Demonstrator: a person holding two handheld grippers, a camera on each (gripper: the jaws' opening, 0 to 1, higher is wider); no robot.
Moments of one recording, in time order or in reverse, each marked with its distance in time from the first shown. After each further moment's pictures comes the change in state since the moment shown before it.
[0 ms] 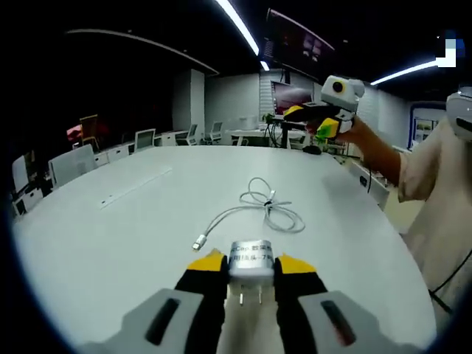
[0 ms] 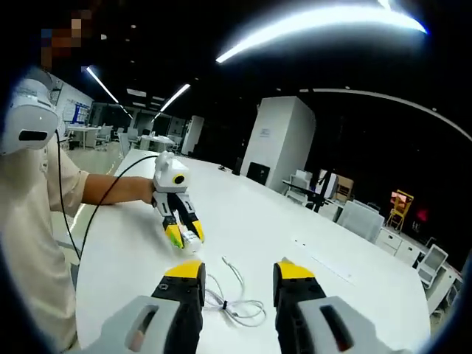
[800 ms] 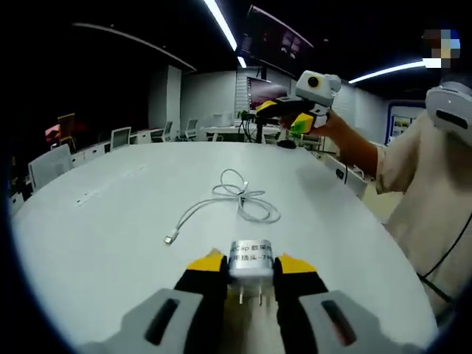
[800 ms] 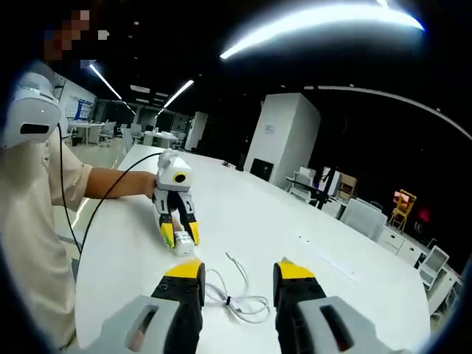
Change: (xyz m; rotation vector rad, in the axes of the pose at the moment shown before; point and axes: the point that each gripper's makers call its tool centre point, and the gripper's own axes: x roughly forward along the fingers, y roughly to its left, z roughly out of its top) left arm 0.002 -0.011 -0.016 0.020 0.028 -0.133; right arm 0.002 0.005 -0.008 -0.009 0.020 0.017
